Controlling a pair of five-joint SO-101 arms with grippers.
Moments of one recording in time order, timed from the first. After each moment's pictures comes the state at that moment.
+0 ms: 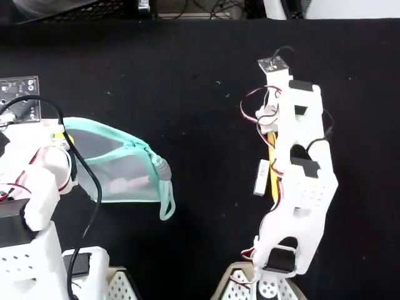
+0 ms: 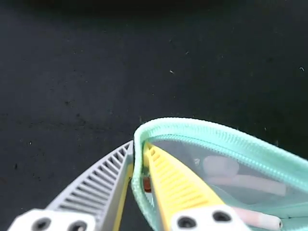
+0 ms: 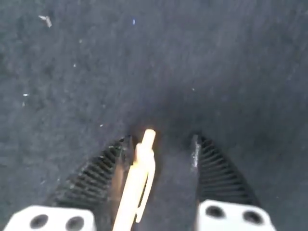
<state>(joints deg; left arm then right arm) -13.5 -51.5 24.9 84.4 -4.3 10.4 37.5 -12.9 66.2 22.3</state>
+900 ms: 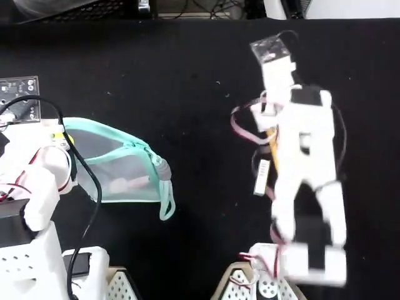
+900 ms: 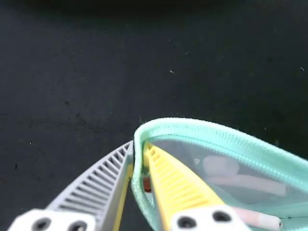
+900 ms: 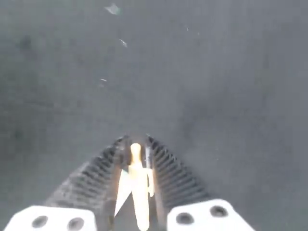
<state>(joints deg) -13.5 -51.5 24.9 84.4 -4.3 3.8 -9.2 16.0 63.8 23.9</state>
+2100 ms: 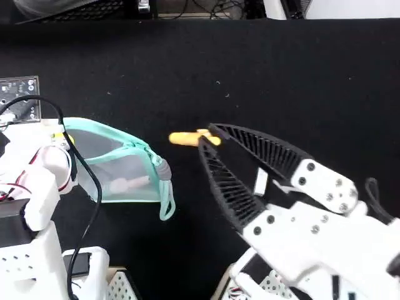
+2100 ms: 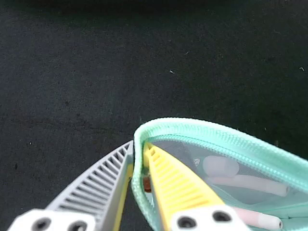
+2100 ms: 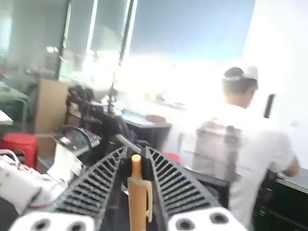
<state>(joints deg) -13.5 -51.5 24.9 84.4 -4.3 -45.7 -67.6 6.7 53.3 8.8</state>
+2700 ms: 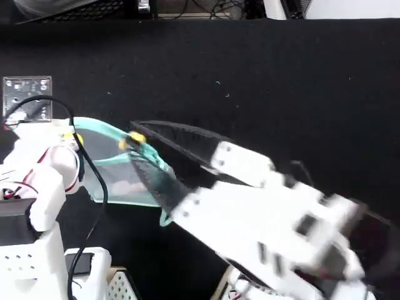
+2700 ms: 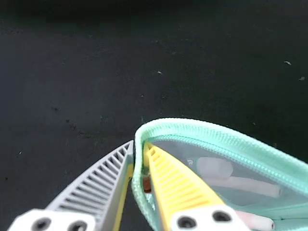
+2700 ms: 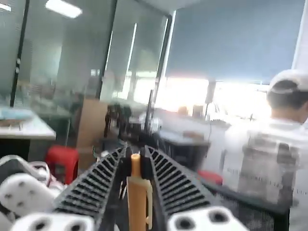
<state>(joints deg) -8.7 -51.5 24.9 84.4 -4.3 -55.4 -63.0 24.1 31.0 8.7</state>
